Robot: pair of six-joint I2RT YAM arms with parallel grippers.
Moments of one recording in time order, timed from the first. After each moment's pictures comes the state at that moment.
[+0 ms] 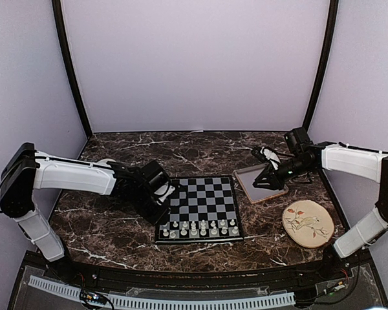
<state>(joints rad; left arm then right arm) -0.90 1.66 1.02 -0.59 0.10 -0.27 0.34 1.46 0.94 -0.51 -0.63 -0.49</state>
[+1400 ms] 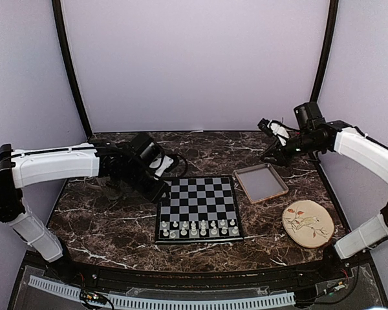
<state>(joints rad) -0.86 1.55 1.17 -0.70 0.03 -0.16 0.33 1.39 1.16 -0.66 -0.51 -0.50</state>
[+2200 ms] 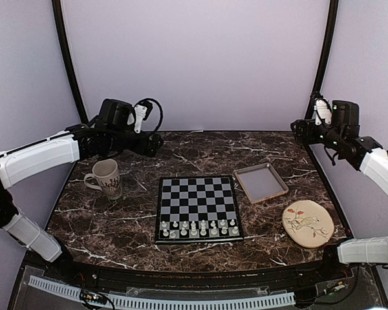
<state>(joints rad) -0.64 1.47 1.25 -0.34 -0.17 -0.06 0.20 1.06 1.00 -0.29 0.08 -0.02</state>
